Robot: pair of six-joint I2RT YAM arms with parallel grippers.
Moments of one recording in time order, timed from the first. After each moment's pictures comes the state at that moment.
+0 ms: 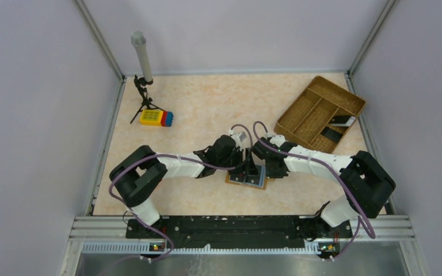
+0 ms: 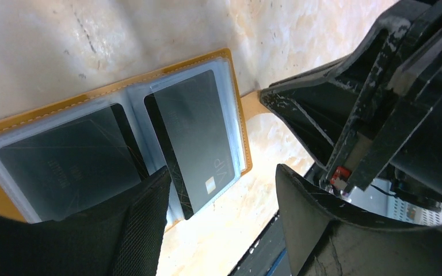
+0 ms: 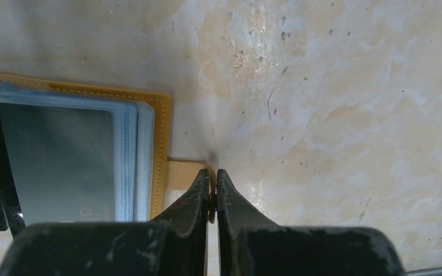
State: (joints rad) left arm -0.87 1.68 0.77 0.26 0.34 -0.83; right arm 0.81 1.49 0.82 -0.70 0.37 0.78
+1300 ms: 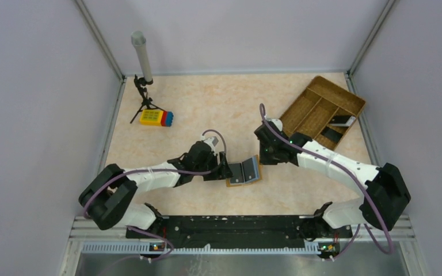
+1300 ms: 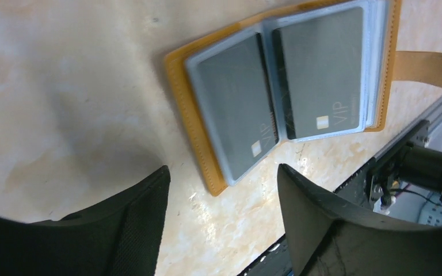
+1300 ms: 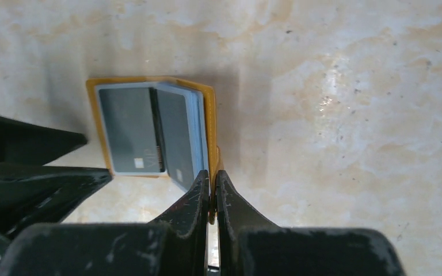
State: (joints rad) left arm -0.75 1.36 0.54 0.05 0.20 -0.79; right arm 0.79 1.34 0.97 -0.70 0.25 0.71
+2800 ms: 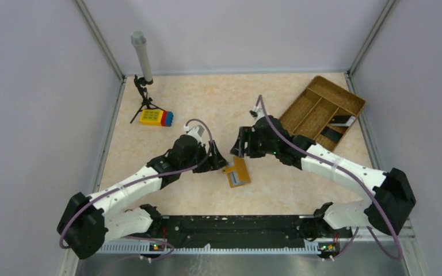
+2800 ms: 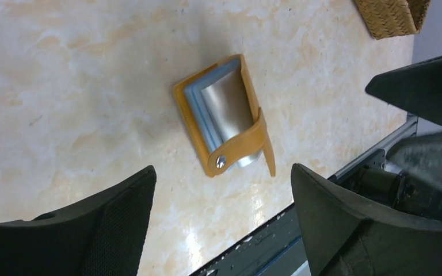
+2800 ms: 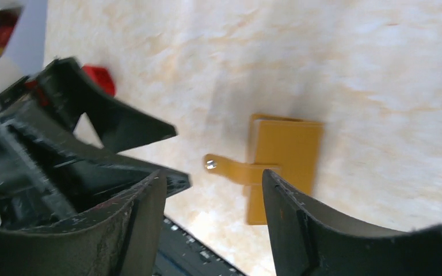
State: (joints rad) left arm -0.69 1.03 0.56 -0.16 0.13 -0.81; right arm 0.87 1.32 0.99 -0.33 -0.02 0.70
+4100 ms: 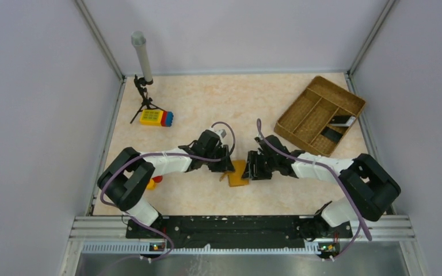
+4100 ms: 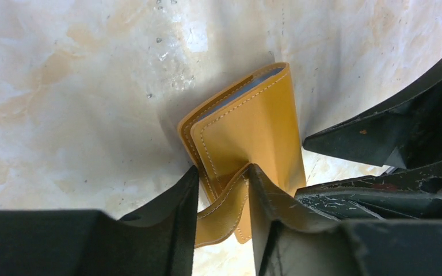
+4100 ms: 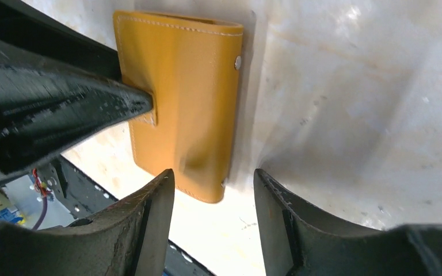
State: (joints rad) left arm -0.71 1.60 0.74 -0.02 0.27 -0.70; right arm 0.72 1.47 0.65 -0.12 -0.26 0.71
